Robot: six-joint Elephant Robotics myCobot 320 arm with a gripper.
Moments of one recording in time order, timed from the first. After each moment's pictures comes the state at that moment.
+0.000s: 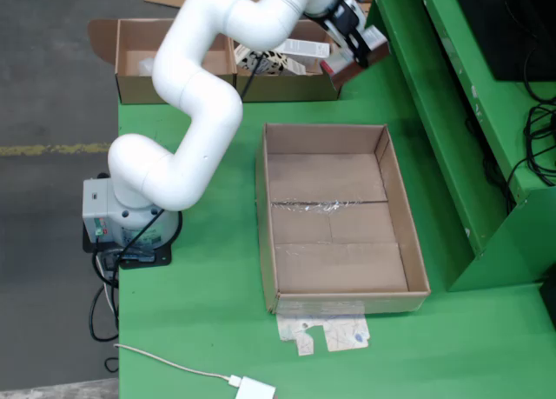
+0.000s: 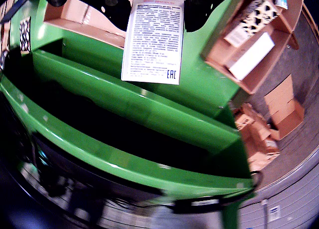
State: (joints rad) arm 0.77 -0.79 -0.03 -0.12 1.21 0.26
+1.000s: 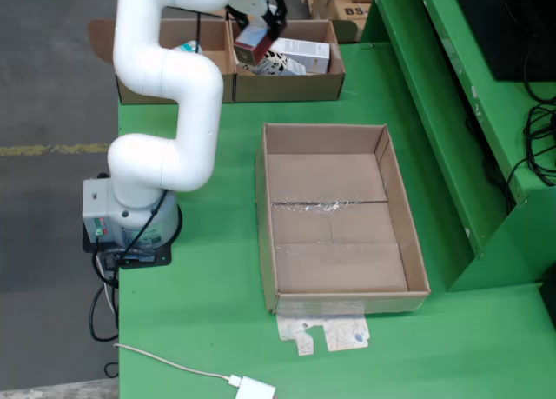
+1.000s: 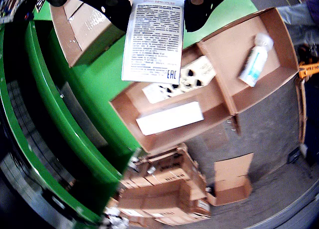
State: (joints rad) arm 1.24 -0.60 -0.08 -0.53 1.26 0.24
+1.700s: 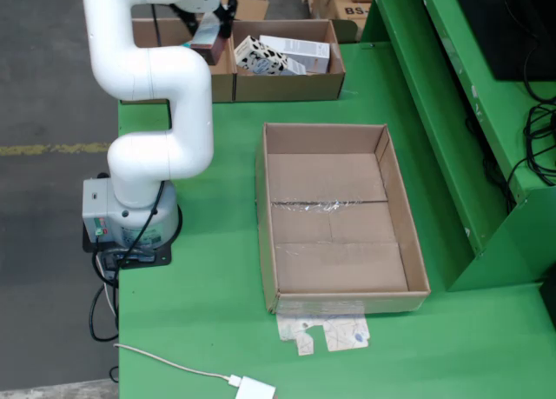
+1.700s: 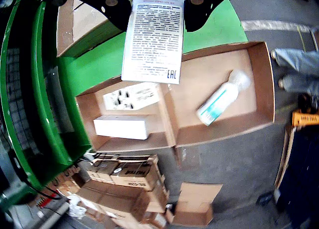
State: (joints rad) arm 1.57 -0.33 -0.41 -0.60 1.25 0.29
